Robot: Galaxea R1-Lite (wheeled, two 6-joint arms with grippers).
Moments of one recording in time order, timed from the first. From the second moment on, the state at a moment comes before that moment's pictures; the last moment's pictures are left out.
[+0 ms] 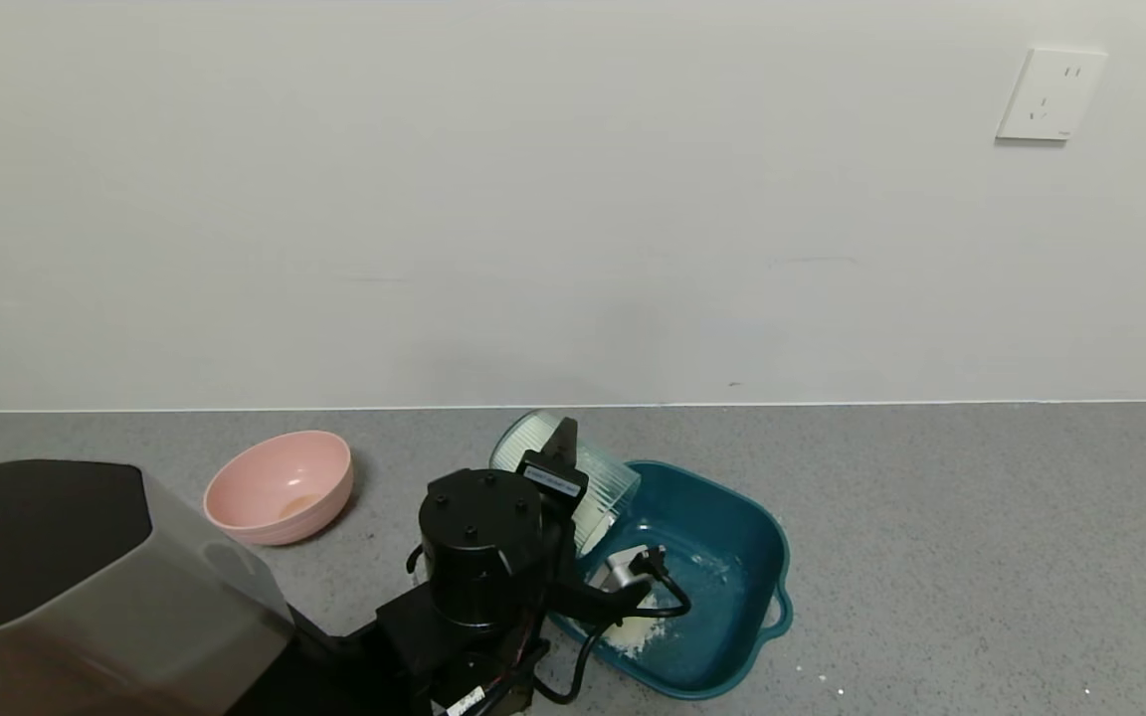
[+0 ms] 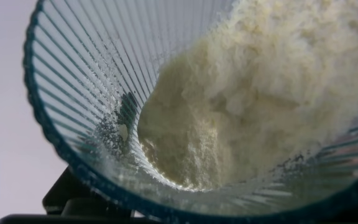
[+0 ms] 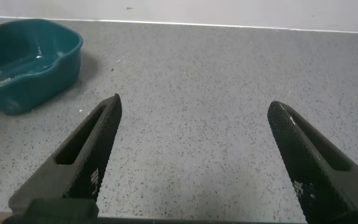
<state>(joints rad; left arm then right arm) -0.80 2.03 -0.66 -1.27 0.71 1.94 0.00 0.00 0.00 0.00 0.01 0.00</state>
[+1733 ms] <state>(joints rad) -0.81 2.02 -0.63 -1.27 0.72 1.59 0.00 0.00 0.00 0.00 0.01 0.00</state>
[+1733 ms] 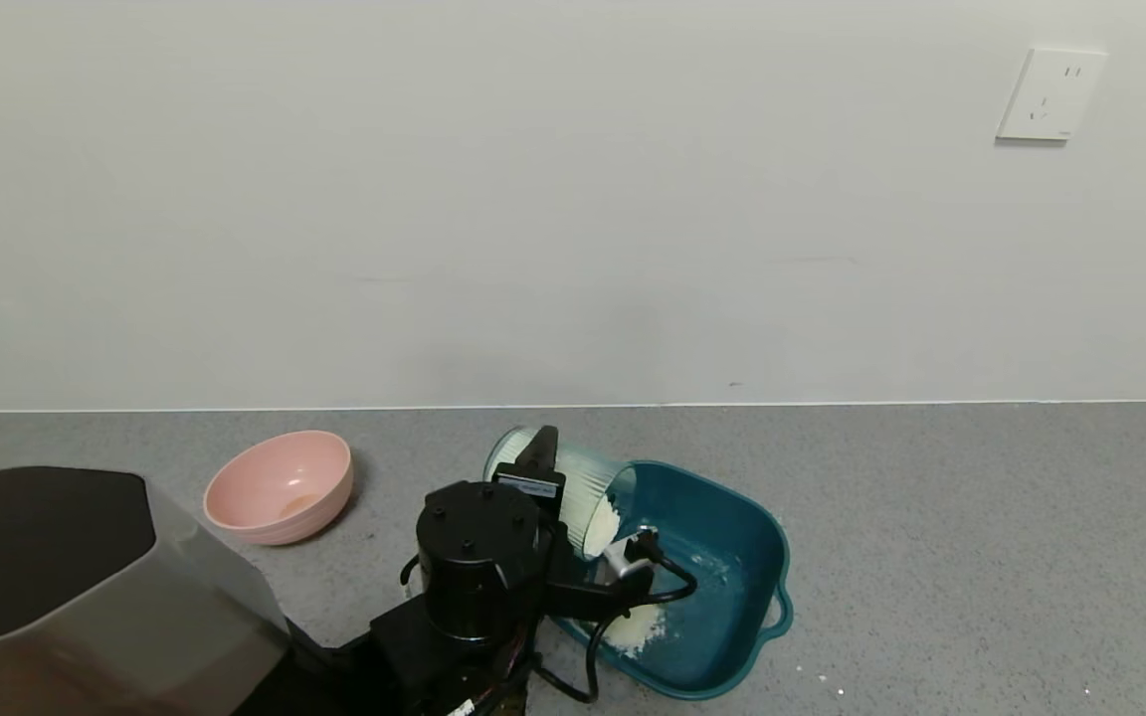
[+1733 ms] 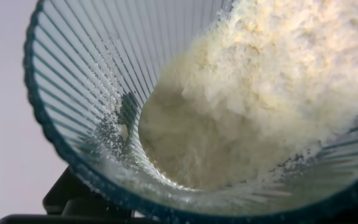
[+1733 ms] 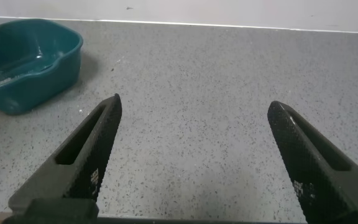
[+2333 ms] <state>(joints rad) -0.80 2.02 -0.66 -1.27 0.71 1.14 0.00 0.00 0.00 0.00 0.01 0.00</state>
